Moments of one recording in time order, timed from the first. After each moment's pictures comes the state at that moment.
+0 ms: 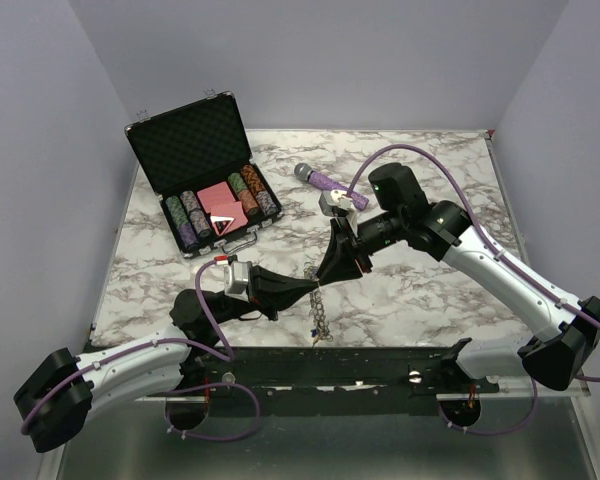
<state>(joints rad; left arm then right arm) -0.89 0.81 0.20 1.11 0.43 -0.35 0.74 1.32 1.33 -0.69 -1.05 -0.31</state>
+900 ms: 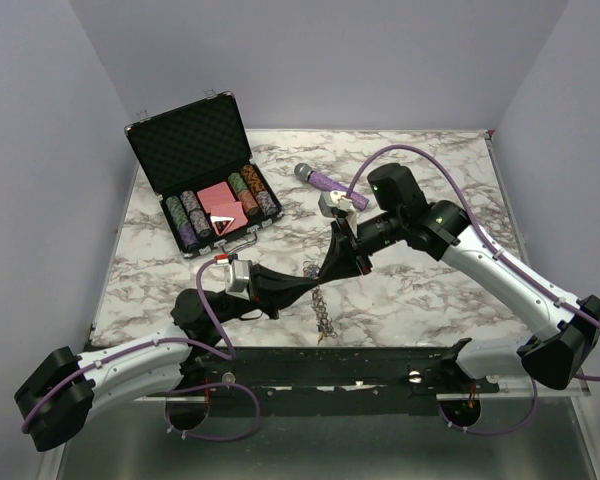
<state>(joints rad) -0.89 0.82 0.20 1.12 0.41 -0.35 0.74 1.32 1.33 -0.70 -1.05 -0.33</state>
